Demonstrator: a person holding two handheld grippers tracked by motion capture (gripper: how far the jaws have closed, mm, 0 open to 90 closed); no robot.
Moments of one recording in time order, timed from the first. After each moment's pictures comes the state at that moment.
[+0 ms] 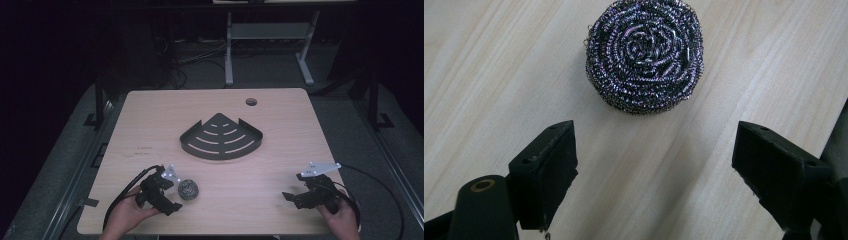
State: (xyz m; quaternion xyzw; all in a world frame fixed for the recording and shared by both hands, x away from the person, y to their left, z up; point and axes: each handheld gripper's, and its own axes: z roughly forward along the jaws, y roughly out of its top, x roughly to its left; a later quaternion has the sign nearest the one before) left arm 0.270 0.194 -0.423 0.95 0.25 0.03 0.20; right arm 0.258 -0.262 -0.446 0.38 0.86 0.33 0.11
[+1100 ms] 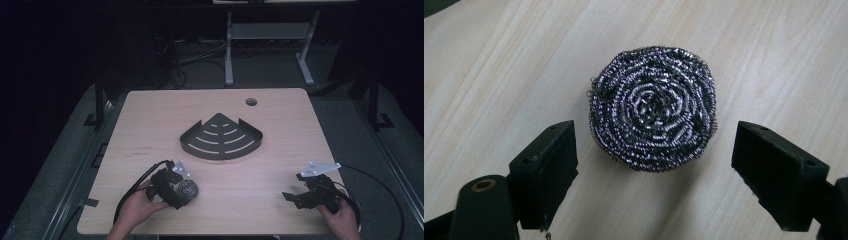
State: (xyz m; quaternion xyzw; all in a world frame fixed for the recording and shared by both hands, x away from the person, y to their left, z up) left arm 0.287 0.172 -0.428 0.95 0.24 0.03 0.20; right arm 0.259 -0.262 -0.446 0.37 0.86 0.33 0.11
